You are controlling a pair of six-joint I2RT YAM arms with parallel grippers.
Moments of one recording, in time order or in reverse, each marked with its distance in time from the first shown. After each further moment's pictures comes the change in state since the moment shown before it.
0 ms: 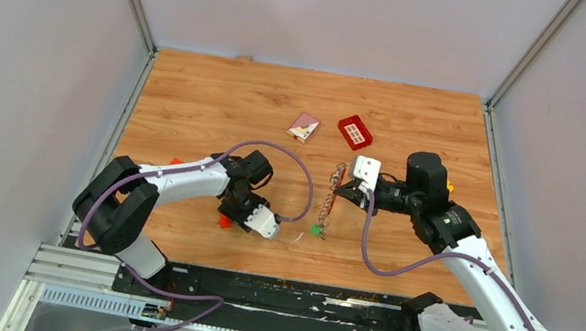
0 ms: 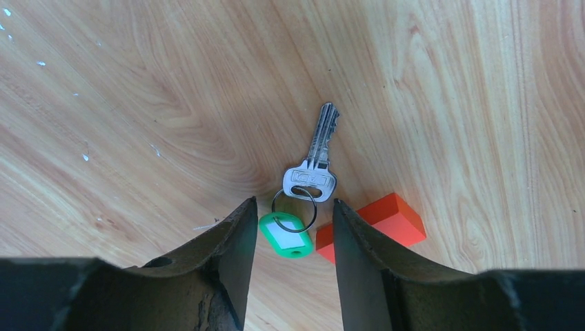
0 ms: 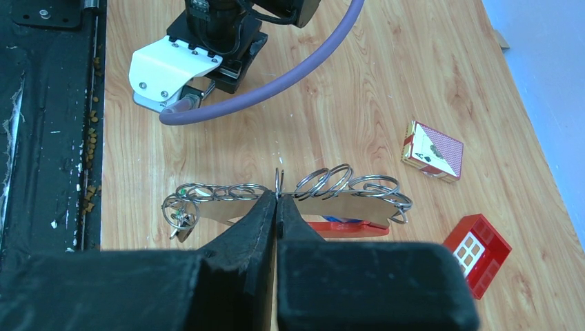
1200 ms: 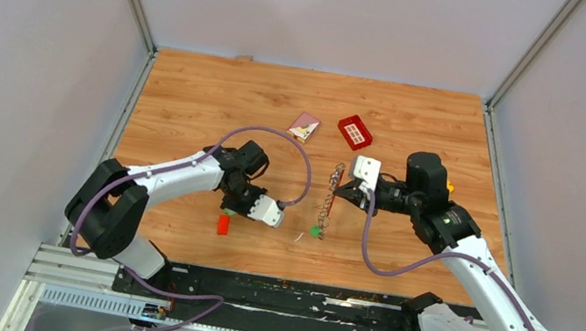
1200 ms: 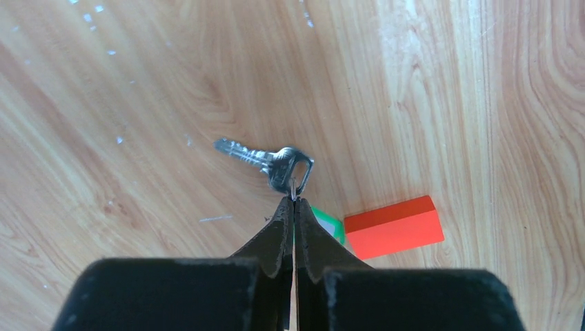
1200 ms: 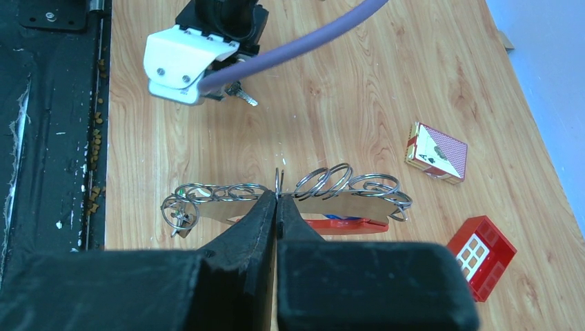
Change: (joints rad) left arm 0.034 -0.035 0.034 -0.031 0.106 -0.094; right arm 0.000 0.000 -0.001 0.000 -0.008 0.007
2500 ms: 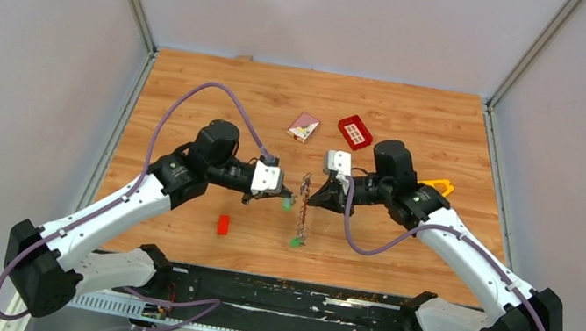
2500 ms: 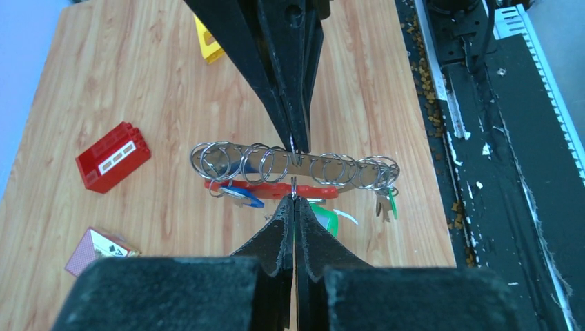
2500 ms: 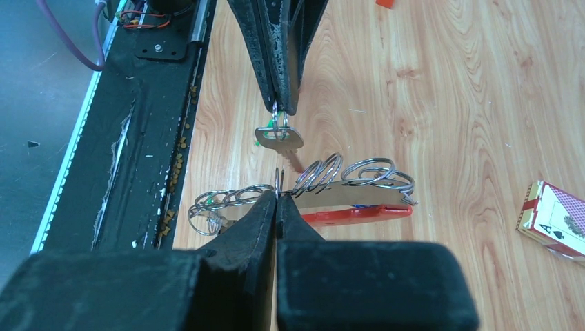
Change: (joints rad) left arm -0.018 -0.457 -0.008 0.479 0.561 -0.657; right arm 0.112 0.217 0.055 0.066 -0.150 0.101
